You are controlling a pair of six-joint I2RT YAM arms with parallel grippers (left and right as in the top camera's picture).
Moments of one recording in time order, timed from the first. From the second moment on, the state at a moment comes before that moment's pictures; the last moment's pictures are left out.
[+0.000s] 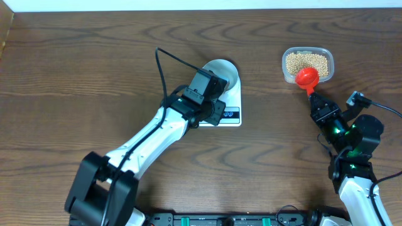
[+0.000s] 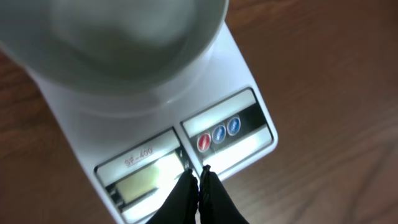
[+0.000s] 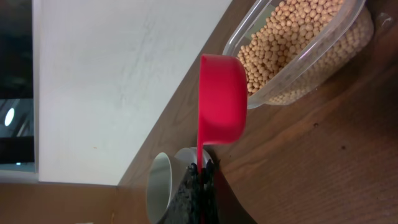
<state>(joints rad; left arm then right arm) -0.56 1.66 1.09 -0.45 0.13 -0.12 -0.21 1.06 0.34 0.41 -0.49 0.95</state>
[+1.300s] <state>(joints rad) -0.62 1.84 1.09 -0.36 0.12 -0.18 -0.21 1.06 0.34 0.41 -0.50 0.94</state>
